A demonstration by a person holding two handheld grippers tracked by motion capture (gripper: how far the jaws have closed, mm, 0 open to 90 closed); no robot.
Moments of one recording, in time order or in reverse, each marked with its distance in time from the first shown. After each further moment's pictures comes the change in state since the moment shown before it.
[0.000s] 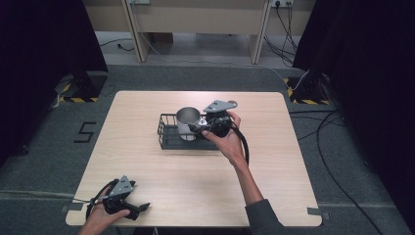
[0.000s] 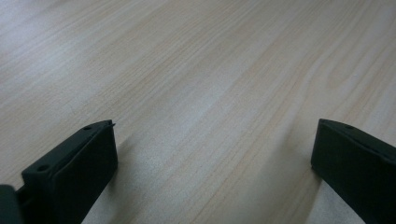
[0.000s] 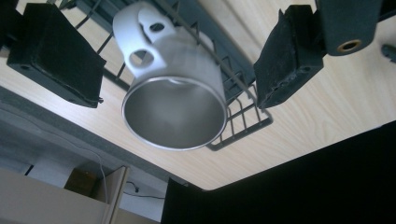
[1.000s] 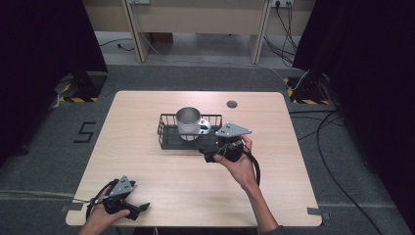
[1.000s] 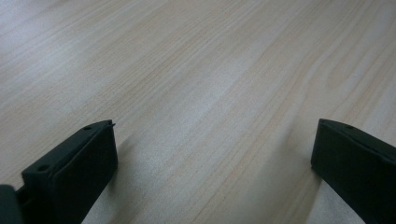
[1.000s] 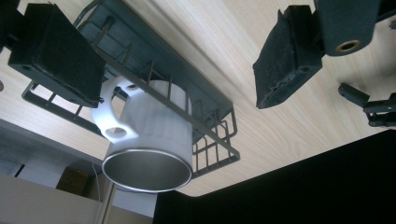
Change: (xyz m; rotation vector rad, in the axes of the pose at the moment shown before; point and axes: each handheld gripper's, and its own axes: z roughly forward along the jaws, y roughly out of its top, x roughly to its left) left arm 0.000 0.000 0.000 0.001 0.001 0.003; right arm 0.021 -0.052 -0.040 -0.041 0.028 0.011
